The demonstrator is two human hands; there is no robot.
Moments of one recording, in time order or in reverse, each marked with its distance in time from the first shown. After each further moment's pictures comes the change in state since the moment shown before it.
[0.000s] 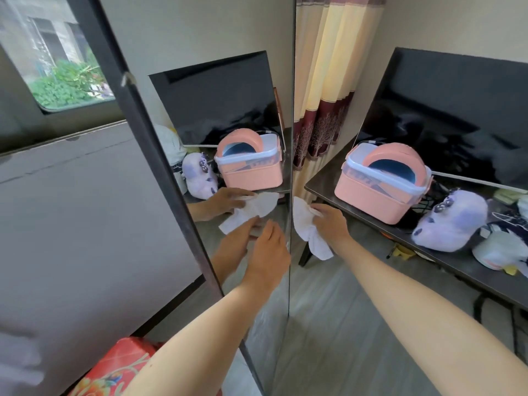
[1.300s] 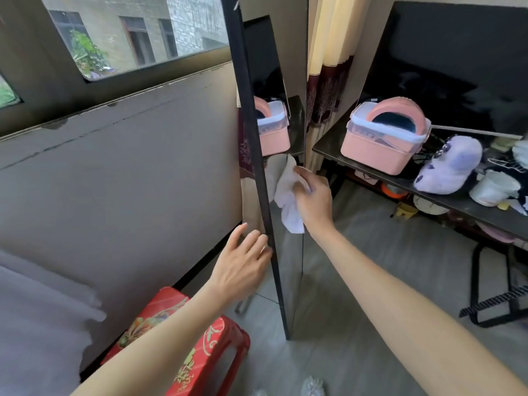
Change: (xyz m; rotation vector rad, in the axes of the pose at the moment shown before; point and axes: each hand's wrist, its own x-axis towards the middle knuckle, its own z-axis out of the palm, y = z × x) left_hand -0.184 0.019 0.078 -0.427 0.641 -0.047; right_hand -0.177 -0.054 0.068 0.482 0.182 -0.121
